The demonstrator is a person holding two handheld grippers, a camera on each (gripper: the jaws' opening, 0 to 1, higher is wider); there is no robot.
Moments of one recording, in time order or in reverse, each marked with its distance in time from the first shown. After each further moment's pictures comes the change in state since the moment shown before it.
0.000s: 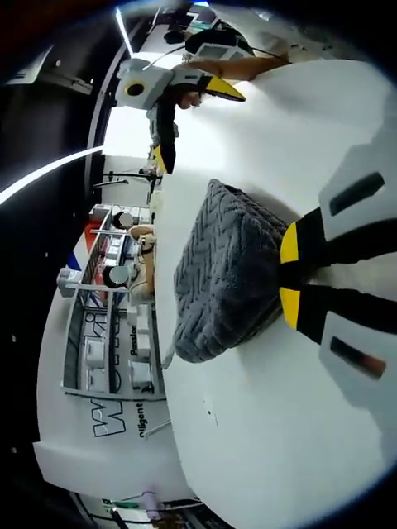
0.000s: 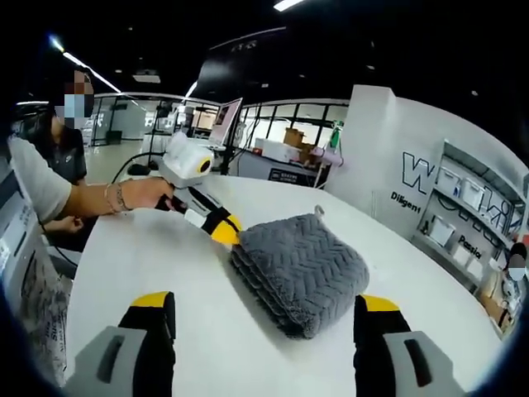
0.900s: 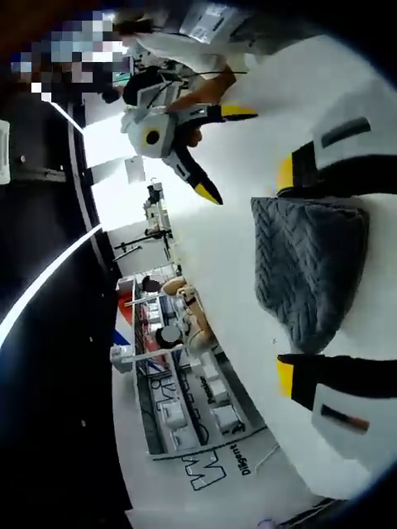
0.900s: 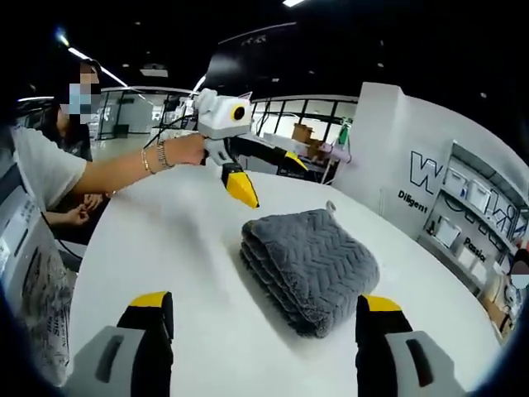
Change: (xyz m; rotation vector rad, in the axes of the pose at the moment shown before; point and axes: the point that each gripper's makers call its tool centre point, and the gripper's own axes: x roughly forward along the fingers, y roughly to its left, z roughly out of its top) left arm 0.012 0.000 0.090 0.436 -0.127 -0.269; right arm 0.004 0.013 -0.005 -0.015 0.027 0.038
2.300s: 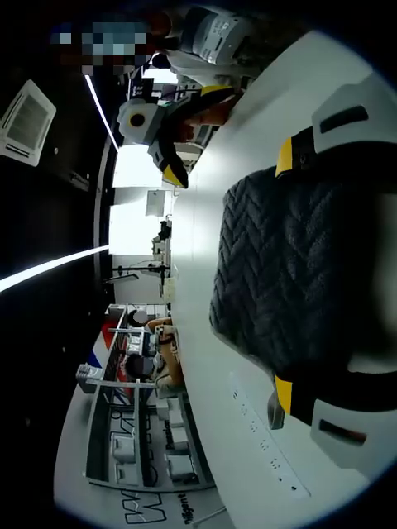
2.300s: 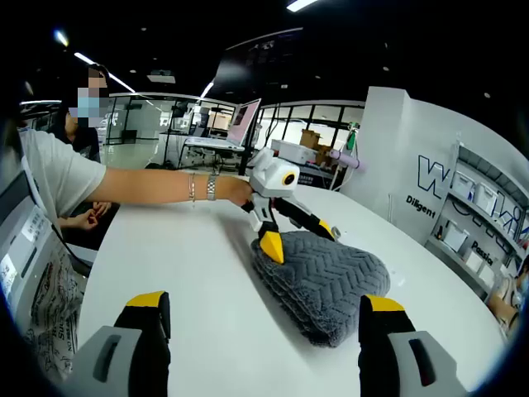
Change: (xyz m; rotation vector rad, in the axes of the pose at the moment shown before) left arm 0.059 -0.005 -0.075 -0.248 -0.046 -0.239; right arm 0.002 0.017 0.009 -0.003 -0.036 0.046
